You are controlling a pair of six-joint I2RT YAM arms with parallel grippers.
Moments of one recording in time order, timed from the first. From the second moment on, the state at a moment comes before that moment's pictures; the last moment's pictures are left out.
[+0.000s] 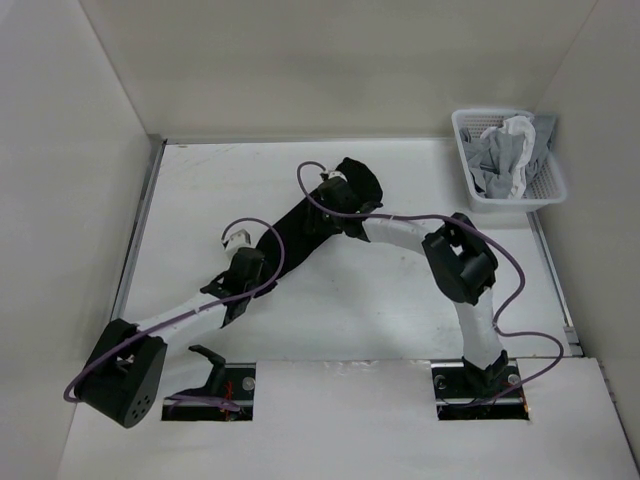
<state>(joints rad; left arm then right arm) -0.48 1.16 0.35 0.05 -0.23 -0.82 0.72 2.08 1.47 -0.10 0.04 0.60</state>
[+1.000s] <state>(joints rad) -0.22 0.73 0.55 0.06 0.03 -1.05 0.71 1.04 0.92 -0.08 0.28 0.63</state>
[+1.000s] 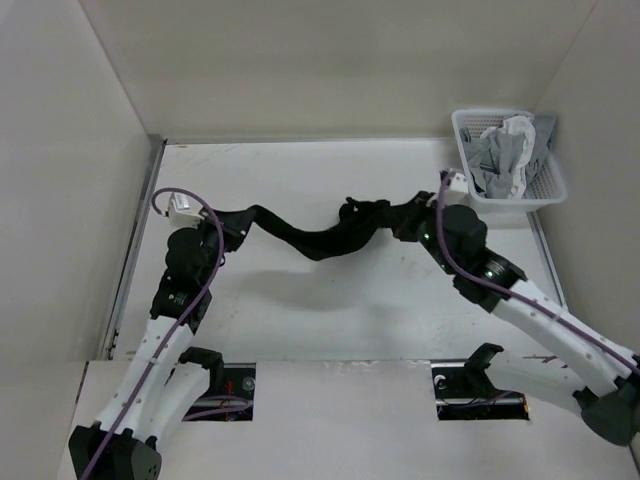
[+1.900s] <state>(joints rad) -0.09 1.00 1.07 0.36 0.14 -1.27 0.48 1.13 1.10 0.14 0.02 0.68</state>
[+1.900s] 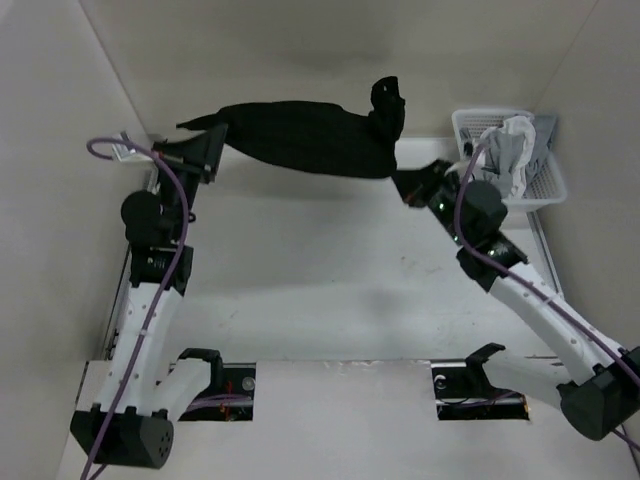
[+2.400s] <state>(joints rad) -0.13 0.71 0.02 0.20 0.20 -1.39 0.43 1.17 0.41 0.12 0.04 0.89</state>
